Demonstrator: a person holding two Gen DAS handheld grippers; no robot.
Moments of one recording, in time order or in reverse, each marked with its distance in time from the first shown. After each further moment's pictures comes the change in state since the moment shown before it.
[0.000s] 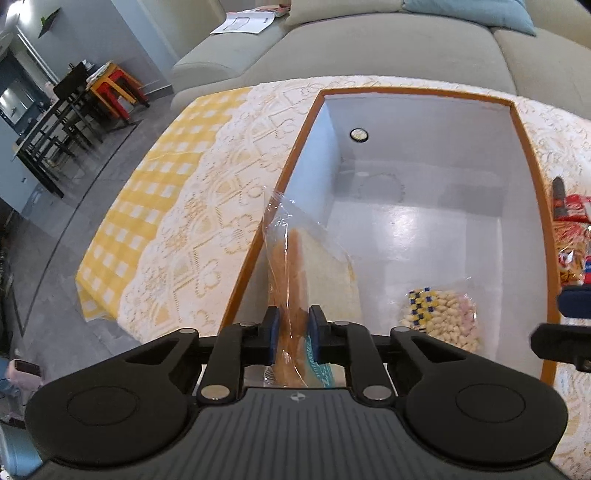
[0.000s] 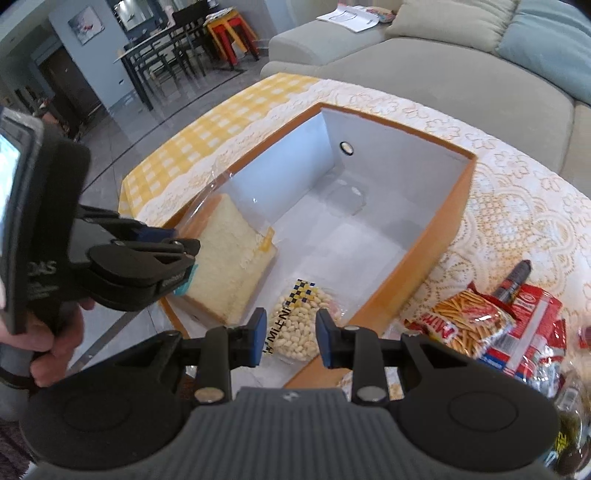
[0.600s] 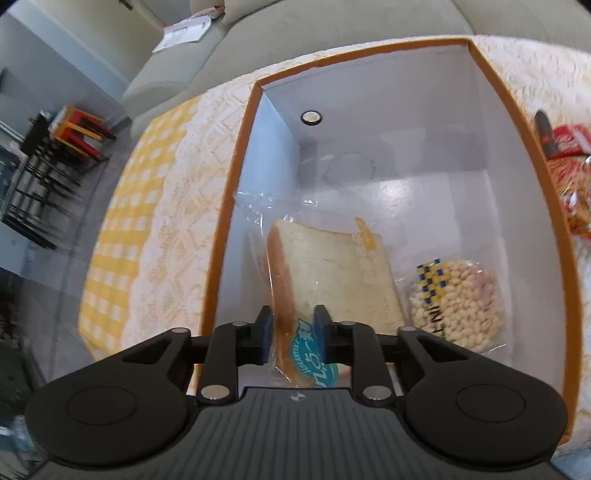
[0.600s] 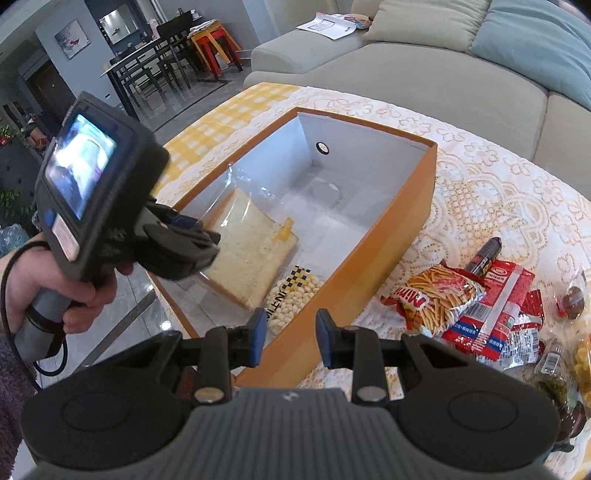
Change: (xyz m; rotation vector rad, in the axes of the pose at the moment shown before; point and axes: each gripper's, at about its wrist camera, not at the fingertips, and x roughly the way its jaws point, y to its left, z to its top) left arm 0.022 -0.034 0.005 0.252 0.037 0.063; right arm -0.029 -0.006 -0.023 0.045 -0.022 -0.026
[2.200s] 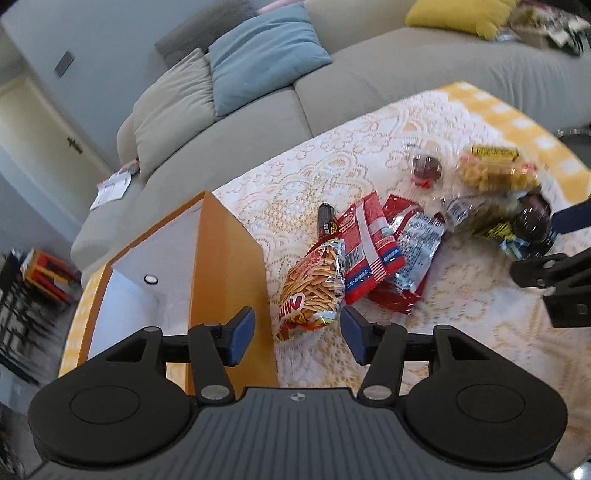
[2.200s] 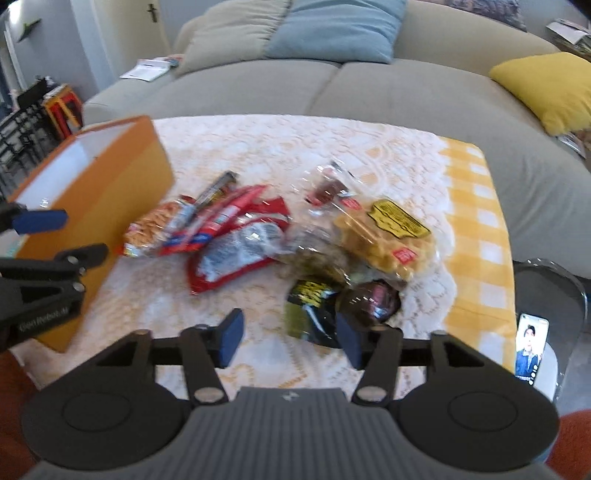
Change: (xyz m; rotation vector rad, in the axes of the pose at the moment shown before) left arm -0.085 -0.186 -0.017 0.221 -0.436 -0.085; right arm -0.042 -0.155 -0.144 0.256 -0.158 -0.435
